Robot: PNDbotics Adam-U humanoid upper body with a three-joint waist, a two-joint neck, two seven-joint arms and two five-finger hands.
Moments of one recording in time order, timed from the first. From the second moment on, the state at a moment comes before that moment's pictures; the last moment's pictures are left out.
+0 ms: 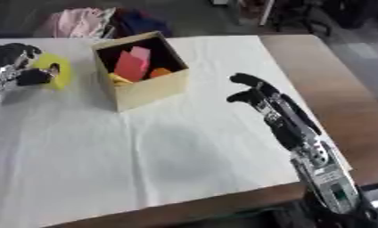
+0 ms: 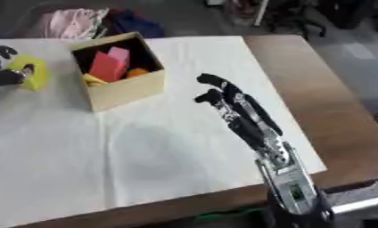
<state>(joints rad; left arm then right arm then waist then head) -0.99 0.45 -0.01 -0.62 -1.17 -0.01 -0.16 -0.23 -0.10 0.14 -1.70 0.08 -0.19 0.30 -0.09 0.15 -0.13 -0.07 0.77</state>
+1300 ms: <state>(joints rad) -1.01 0.51 -0.05 -0.81 -0.95 -0.12 -0.21 -0.23 -0.10 0.13 -1.70 0.08 -0.19 0.30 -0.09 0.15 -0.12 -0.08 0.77</state>
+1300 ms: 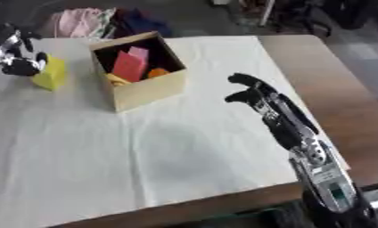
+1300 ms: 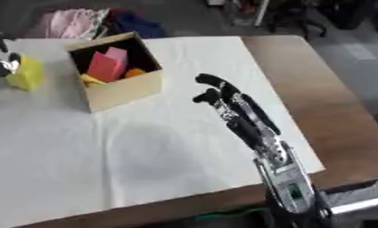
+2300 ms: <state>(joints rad) -1.02 0.51 -0.03 -0.69 -1.10 -0.04 -0.21 -0.23 -0.10 0.13 -1.70 0.08 -0.19 0.30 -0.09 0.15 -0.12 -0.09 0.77</state>
